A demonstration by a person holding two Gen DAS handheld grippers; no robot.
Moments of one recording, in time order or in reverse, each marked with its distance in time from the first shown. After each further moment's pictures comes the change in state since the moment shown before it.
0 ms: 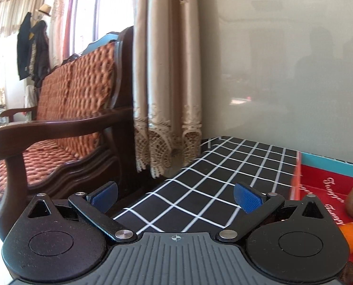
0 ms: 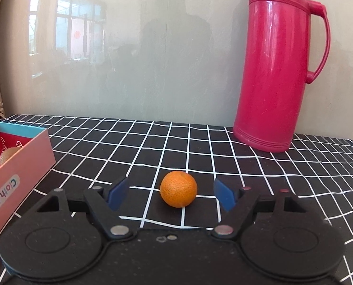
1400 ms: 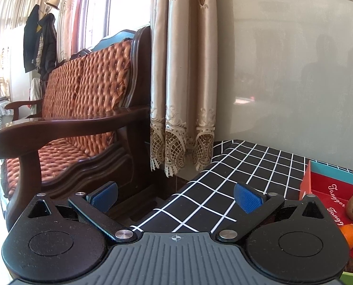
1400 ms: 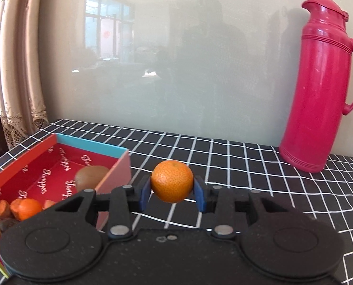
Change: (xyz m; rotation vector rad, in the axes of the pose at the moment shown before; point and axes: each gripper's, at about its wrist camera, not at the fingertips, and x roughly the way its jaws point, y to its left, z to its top) left arm -0.014 0.049 0.016 -0.031 0.015 -0.006; right arm -0.051 0.082 0.031 -0.063 -0.025 0.165
